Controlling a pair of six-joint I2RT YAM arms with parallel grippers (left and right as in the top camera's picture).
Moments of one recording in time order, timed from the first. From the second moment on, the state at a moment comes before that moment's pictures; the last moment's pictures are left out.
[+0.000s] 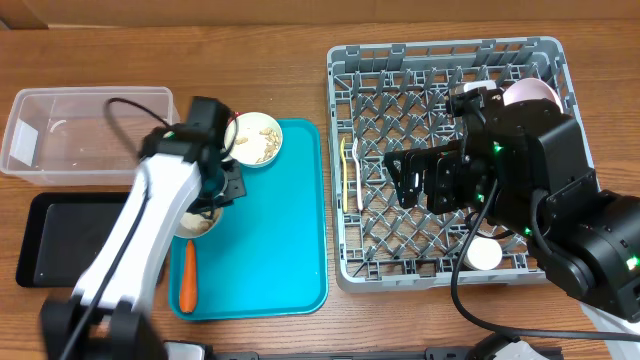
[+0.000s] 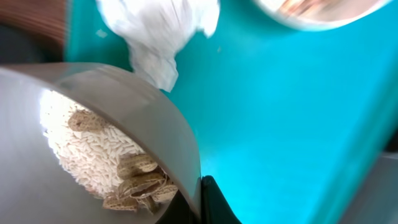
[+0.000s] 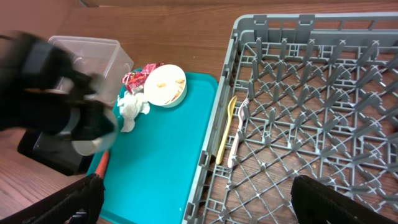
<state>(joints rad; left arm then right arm) -0.15 1.56 1.23 -1.11 -0.03 -0.45 0.53 1.21 1.72 -1.24 -0.04 0.36</state>
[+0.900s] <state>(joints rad) 0.89 1.29 0.82 -0.72 0.94 -0.04 0.53 1.21 1.72 -1.24 -0.04 0.36</state>
